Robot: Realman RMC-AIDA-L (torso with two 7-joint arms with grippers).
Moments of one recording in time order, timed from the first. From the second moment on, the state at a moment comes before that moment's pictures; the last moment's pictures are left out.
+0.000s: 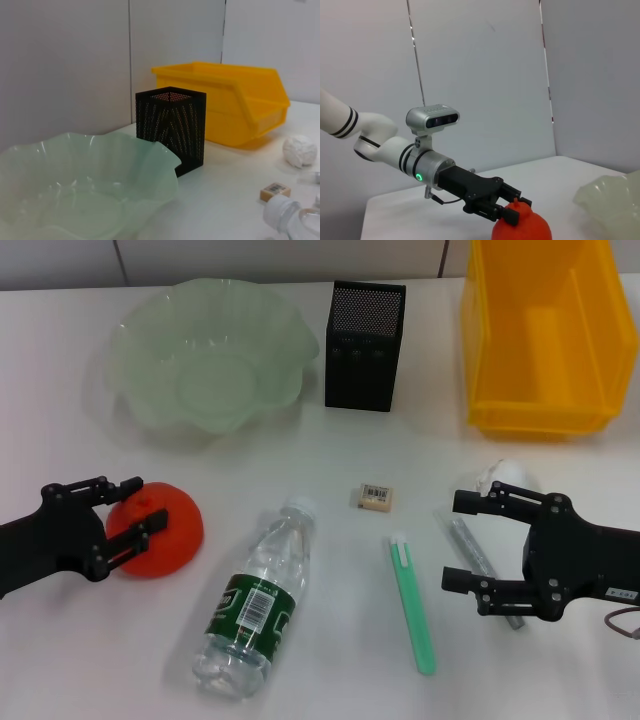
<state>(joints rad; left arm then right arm) -0.30 -2.06 0.59 0.56 1.94 1.48 -0.92 0.39 2.08 -0.62 -0.48 -1.97 -1.80 0.93</state>
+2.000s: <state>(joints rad) -0.69 -2.08 0.62 0.41 1.58 1.11 -0.99 0.35 2.08 -0.46 -0.47 -1.97 -1.87 0.94</state>
